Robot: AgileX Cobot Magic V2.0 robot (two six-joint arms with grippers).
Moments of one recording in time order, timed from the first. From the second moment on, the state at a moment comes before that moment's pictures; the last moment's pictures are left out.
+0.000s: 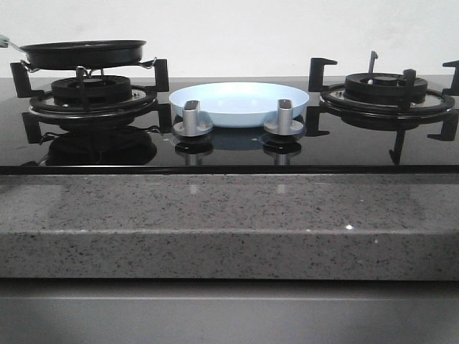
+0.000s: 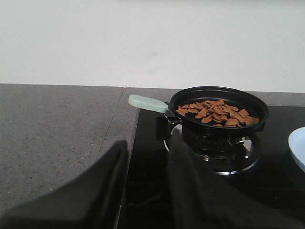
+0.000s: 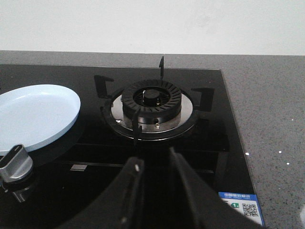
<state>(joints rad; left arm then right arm) 0.00 0.57 -0.50 -0.02 0.12 0.00 0.05 0.55 -0.54 0.07 0.28 0.01</state>
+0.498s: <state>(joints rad) 0.00 0.57 -0.50 -0.03 0.11 0.00 0.05 0.58 -0.54 0.08 0.23 0.01</state>
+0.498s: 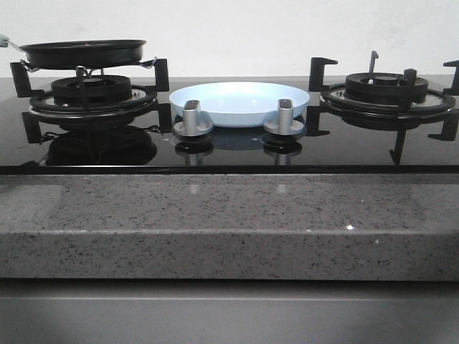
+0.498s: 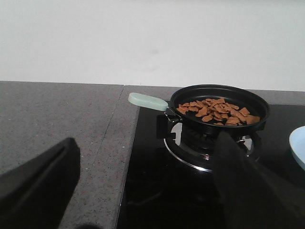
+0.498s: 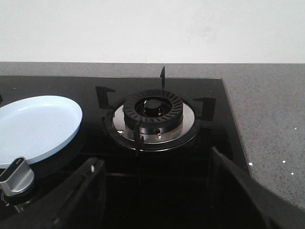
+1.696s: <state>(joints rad) 0.00 0.57 -0.50 -0.03 0.11 0.00 0.25 2.02 -2.00 0.14 1.13 0.00</state>
